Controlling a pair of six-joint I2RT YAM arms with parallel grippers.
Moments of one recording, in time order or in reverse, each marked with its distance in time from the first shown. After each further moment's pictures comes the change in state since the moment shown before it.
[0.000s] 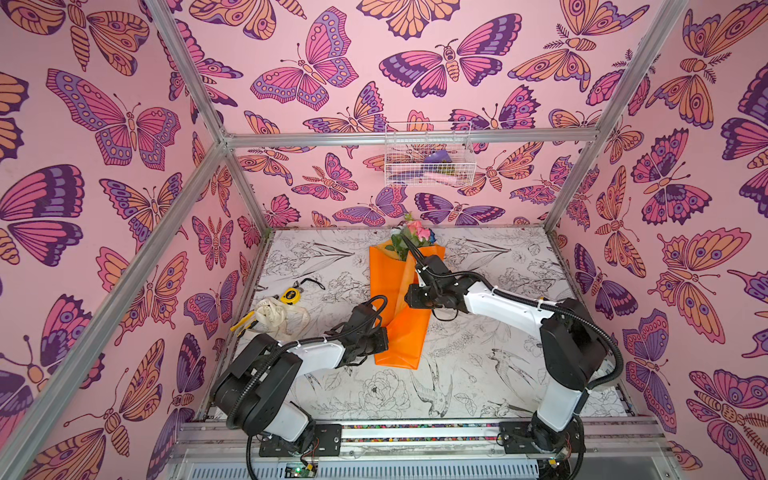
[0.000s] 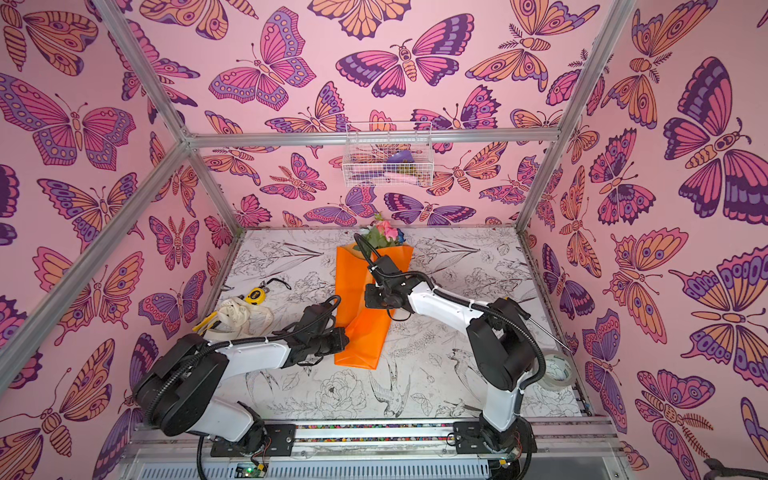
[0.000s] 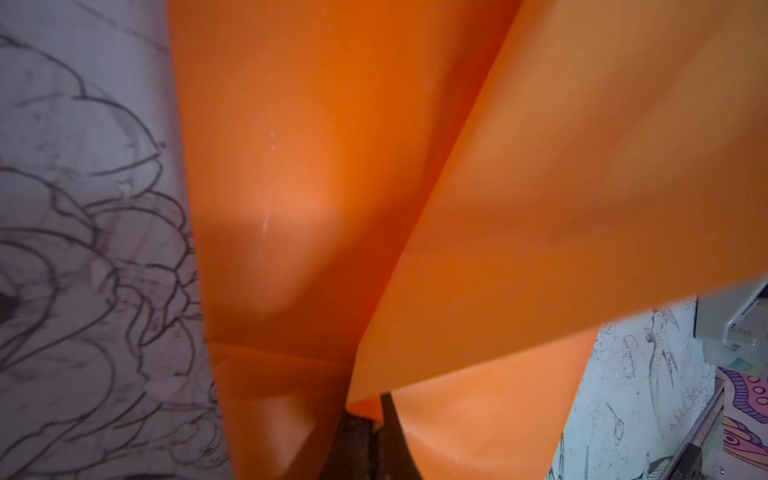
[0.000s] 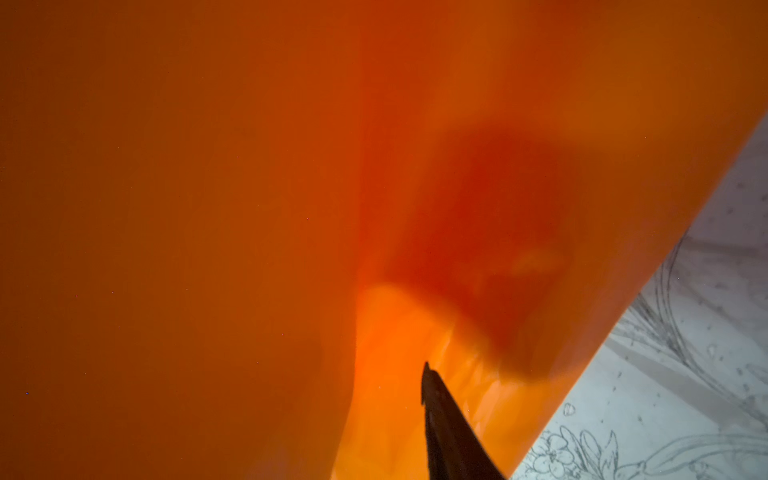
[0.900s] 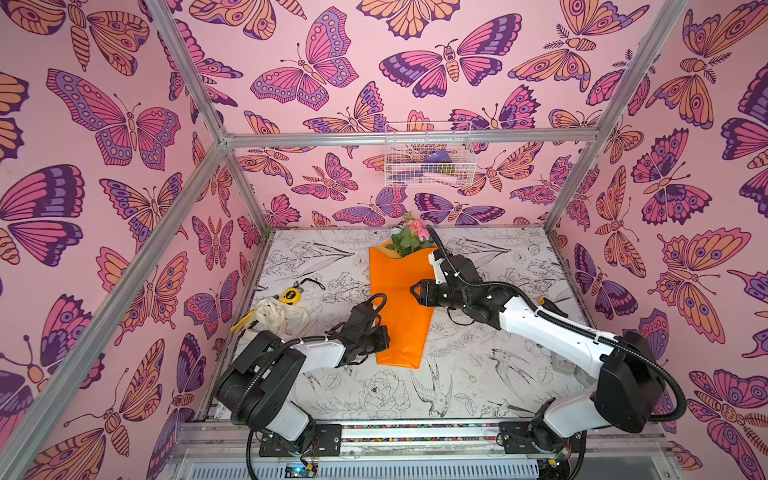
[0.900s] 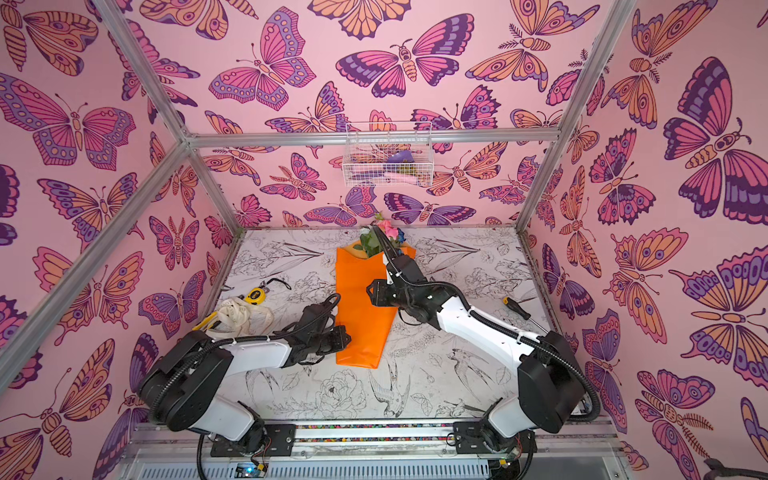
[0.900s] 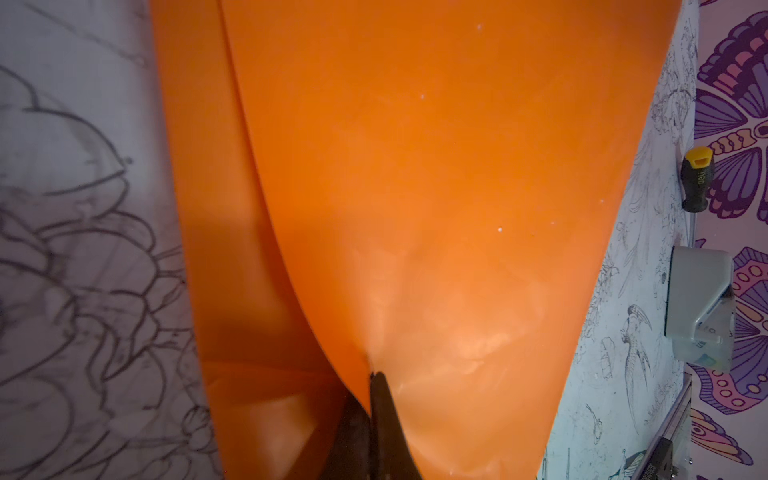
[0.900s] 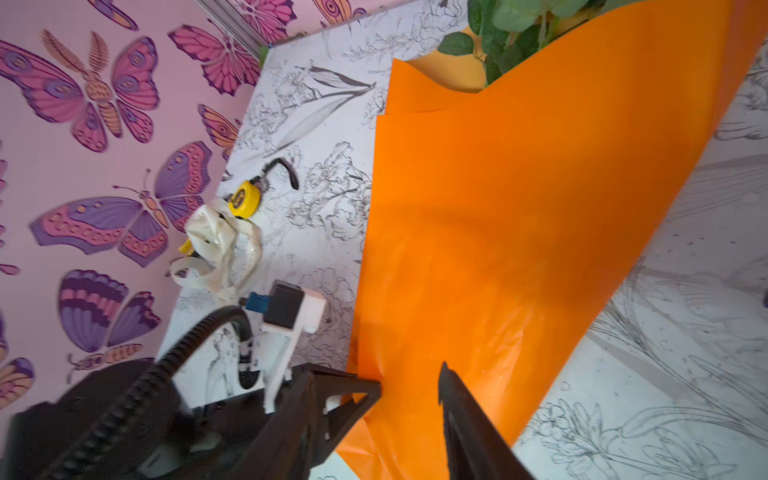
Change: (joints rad) left arm 0.008 0.021 -0.007 0.054 0.038 -0.008; right arm 0.000 -0.296 -0.148 0.110 -0.001 -0.019
